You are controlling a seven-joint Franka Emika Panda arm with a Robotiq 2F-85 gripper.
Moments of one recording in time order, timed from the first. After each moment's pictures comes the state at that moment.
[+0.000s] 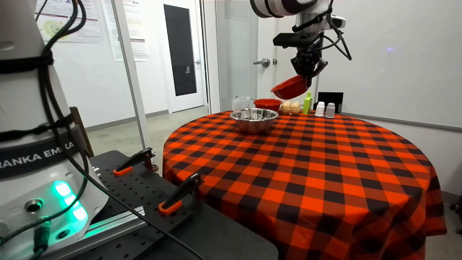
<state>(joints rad) -0.25 0.44 -0.03 -1.85 0.20 2.53 -0.14</state>
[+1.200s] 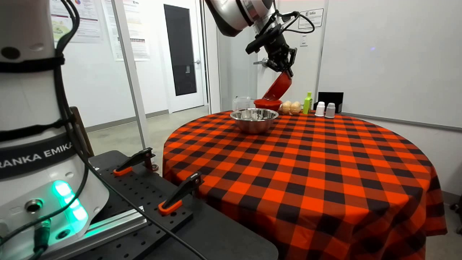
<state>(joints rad) 0.15 0.46 -0.23 -1.82 -0.54 2.54 0.34</state>
